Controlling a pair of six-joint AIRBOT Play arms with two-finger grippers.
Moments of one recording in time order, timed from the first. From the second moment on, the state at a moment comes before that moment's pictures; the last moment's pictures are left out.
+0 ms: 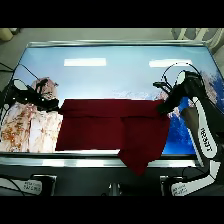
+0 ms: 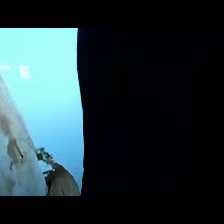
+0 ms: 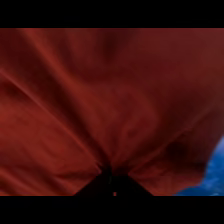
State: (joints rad) left arm 0.15 -1.62 1.31 1.15 -1.33 -1.33; right arm -0.02 -1.69 1.48 -1.40 1.56 1.02
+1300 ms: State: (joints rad) left arm 0.25 -1.20 0.64 1.20 -1.32 -1.38; right arm -0.29 -1.25 1.06 -1.33 1.54 0.97
